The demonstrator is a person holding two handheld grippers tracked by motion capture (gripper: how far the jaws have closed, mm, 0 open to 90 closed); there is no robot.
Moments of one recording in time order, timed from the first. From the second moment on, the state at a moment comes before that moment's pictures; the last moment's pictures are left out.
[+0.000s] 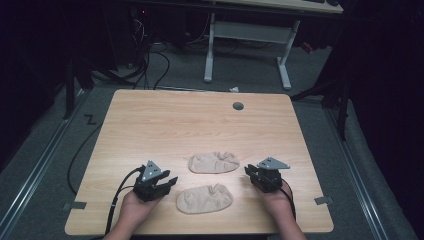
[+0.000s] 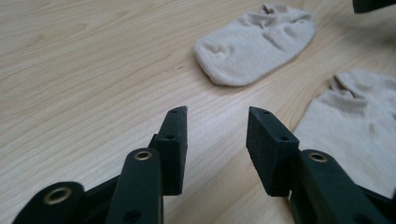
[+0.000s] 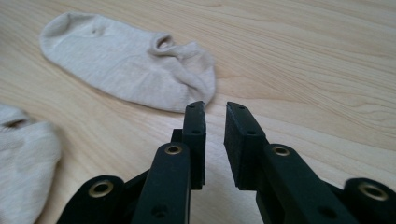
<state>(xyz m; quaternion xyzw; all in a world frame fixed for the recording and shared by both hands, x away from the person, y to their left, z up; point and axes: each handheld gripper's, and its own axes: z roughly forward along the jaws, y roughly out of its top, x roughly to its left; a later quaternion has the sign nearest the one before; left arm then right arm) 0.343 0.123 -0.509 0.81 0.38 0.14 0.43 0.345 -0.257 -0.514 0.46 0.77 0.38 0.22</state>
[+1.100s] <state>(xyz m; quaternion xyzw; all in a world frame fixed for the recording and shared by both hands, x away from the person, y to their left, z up) 0.412 0.059 -0.525 0.81 0.41 0.16 0.40 0.402 -0.233 -0.529 0.48 0.78 0.36 0.18</state>
